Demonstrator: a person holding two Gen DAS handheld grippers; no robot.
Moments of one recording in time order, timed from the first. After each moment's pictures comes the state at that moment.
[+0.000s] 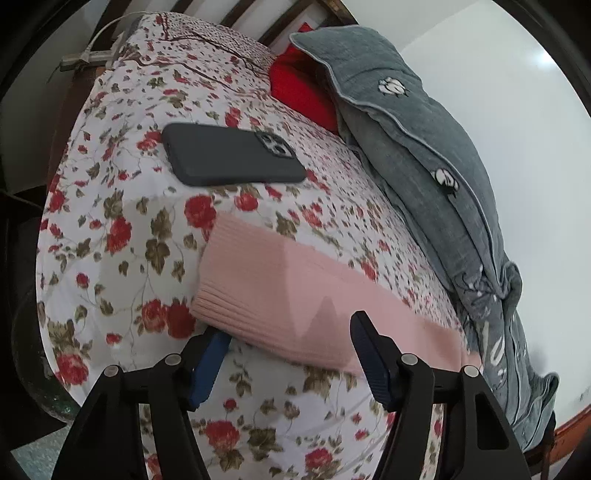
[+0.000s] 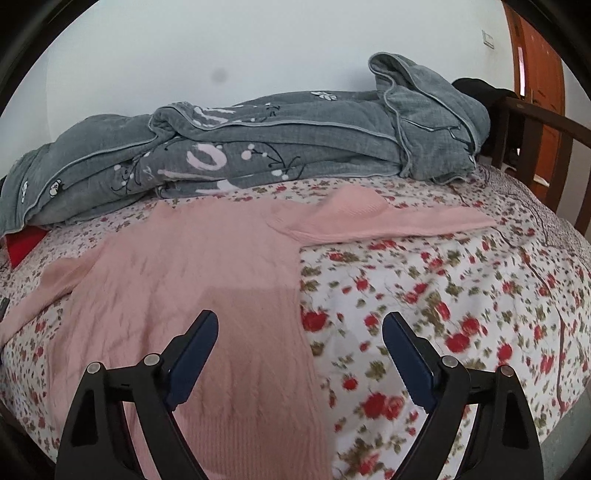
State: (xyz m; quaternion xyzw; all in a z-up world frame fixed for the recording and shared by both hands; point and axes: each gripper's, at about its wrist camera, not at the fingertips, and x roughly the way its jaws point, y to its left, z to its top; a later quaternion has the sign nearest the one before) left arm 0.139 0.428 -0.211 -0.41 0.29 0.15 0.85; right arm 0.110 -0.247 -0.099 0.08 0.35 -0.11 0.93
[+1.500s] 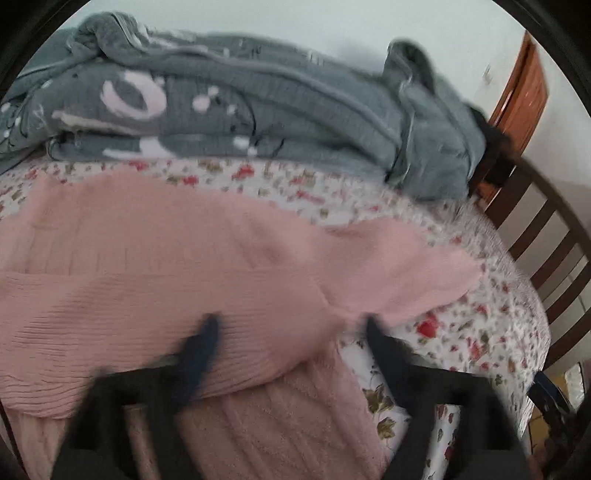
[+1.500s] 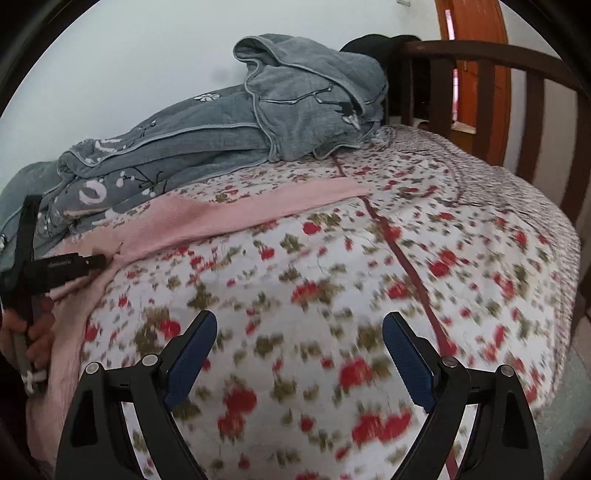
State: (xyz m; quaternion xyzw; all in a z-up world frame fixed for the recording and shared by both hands) left arm 0.310 -0.164 -0.182 -0.06 0.40 -0.29 0.87; right arm 0.068 -0.475 -0.137 0.15 0.35 -0.18 0.90
